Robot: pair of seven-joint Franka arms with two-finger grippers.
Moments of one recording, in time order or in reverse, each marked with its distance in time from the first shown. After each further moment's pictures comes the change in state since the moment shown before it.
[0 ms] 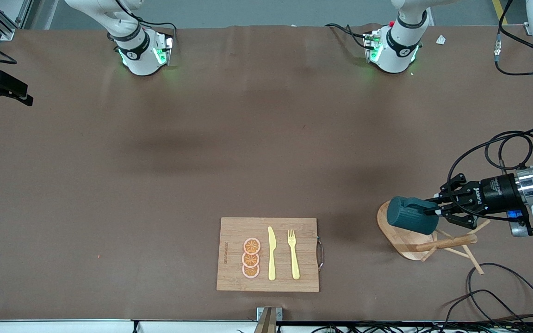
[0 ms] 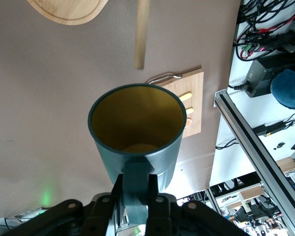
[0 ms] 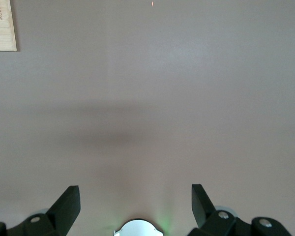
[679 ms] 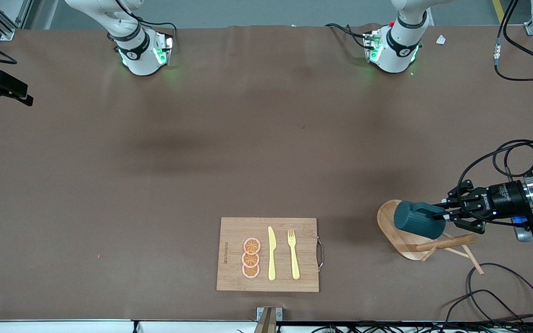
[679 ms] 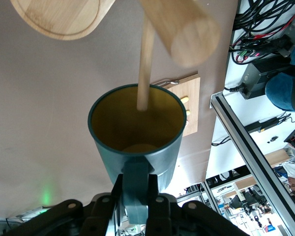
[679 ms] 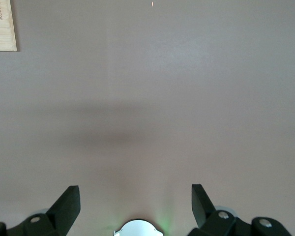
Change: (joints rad) left arm 0.055 0.052 -0.001 0.012 -0.043 -0.017 0.108; right arm 0.000 0.000 0.000 0.000 0.000 0.001 0.000
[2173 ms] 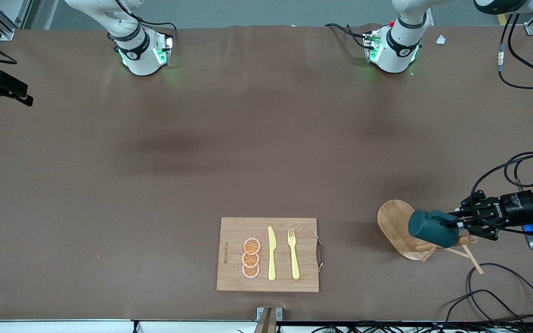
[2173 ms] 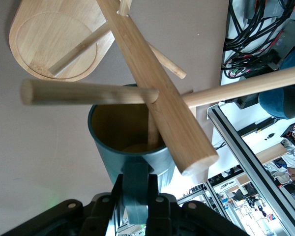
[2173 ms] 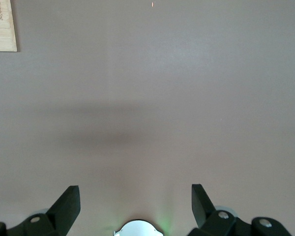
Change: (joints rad) left arm 0.063 0.094 0.001 0.052 0.000 -0.008 0.146; right arm 0.000 0.000 0.000 0.000 0.000 0.001 0.000
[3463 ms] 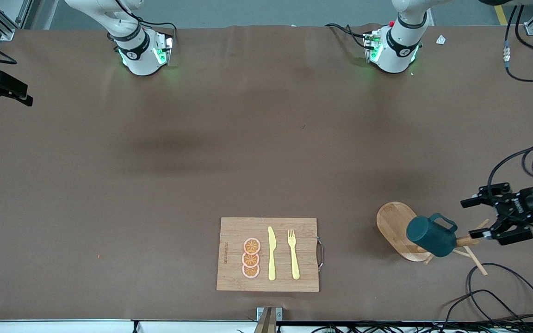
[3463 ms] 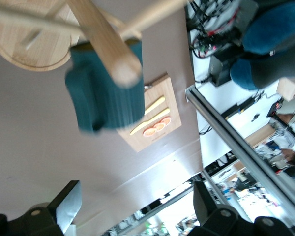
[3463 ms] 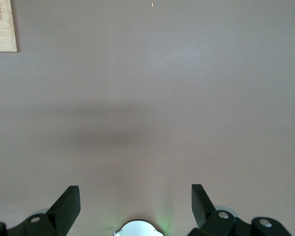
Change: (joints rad) left arm 0.004 -0.114 -0.026 0.063 0.036 -0.068 0.016; right arm 0.000 0.000 0.000 0.000 0.000 0.001 0.000
